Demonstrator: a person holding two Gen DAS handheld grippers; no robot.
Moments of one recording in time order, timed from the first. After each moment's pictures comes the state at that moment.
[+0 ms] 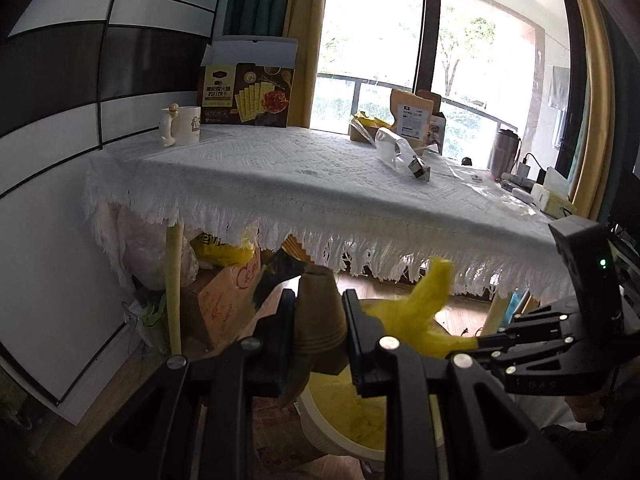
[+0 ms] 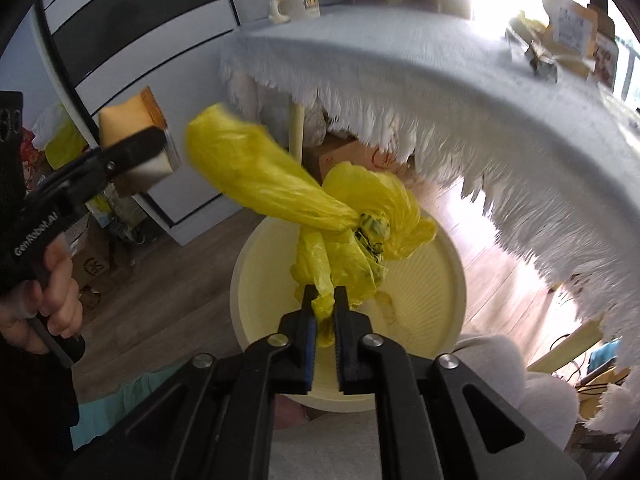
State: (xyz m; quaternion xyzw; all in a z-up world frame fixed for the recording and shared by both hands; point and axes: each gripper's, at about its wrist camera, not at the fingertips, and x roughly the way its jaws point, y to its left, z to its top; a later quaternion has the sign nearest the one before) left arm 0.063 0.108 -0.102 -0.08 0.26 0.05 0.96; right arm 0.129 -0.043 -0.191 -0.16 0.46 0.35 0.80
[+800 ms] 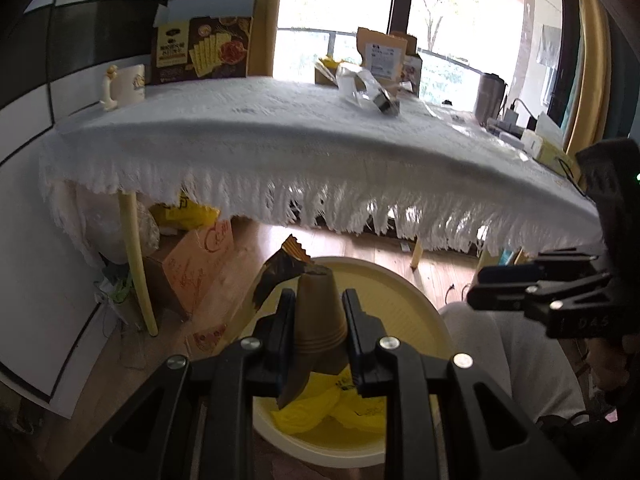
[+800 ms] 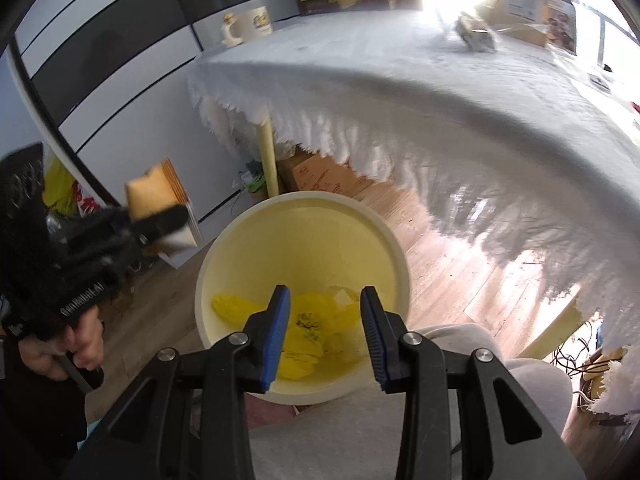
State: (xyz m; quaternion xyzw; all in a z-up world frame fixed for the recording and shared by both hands) left arm 0.119 0.052 -0.143 -0.06 0.35 0.00 0.93; right arm 0.152 -0.107 -0.175 -0.10 0.45 0.32 0.83
